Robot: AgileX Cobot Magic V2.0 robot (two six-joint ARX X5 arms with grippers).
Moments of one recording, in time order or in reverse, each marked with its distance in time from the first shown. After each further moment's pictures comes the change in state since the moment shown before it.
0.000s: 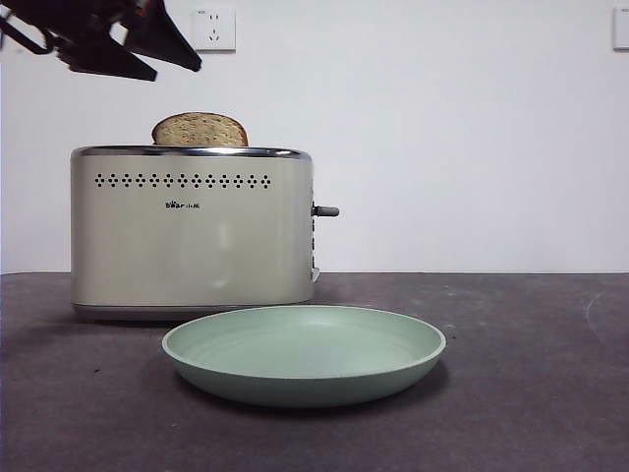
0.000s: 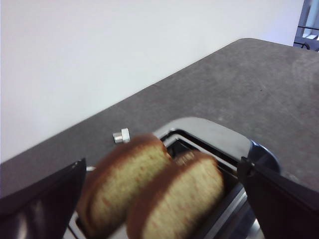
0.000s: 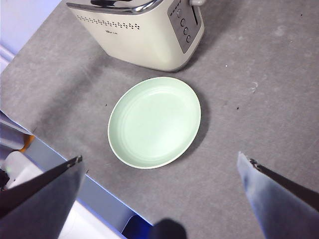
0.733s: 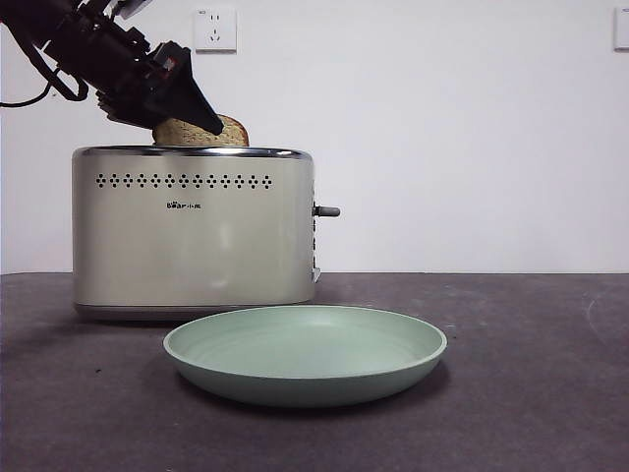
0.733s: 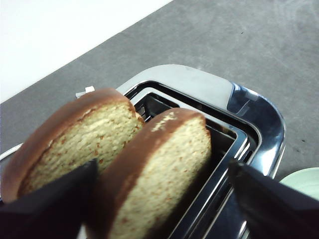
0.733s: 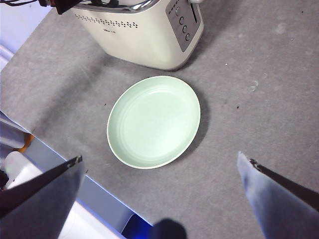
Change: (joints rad) left arm -0.057 0.145 0.094 -0.199 -0.011 0.147; right arm 0.000 0.017 0.000 0.006 0.000 0.000
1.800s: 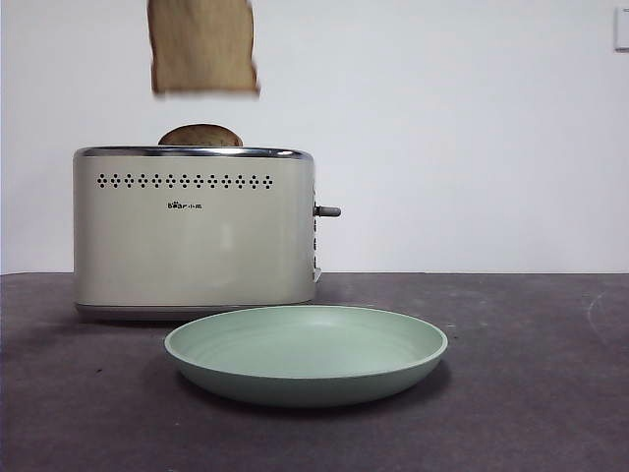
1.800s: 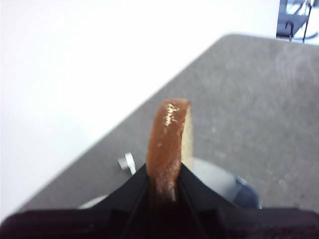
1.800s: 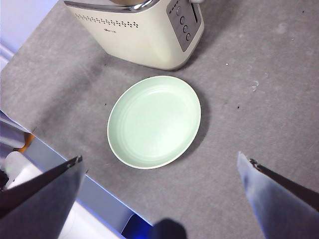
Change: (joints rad) left arm 0.000 -0.101 0.436 -0.337 -0.003 0.007; right arm 0.000 0.001 0.000 0.002 0.000 0.000
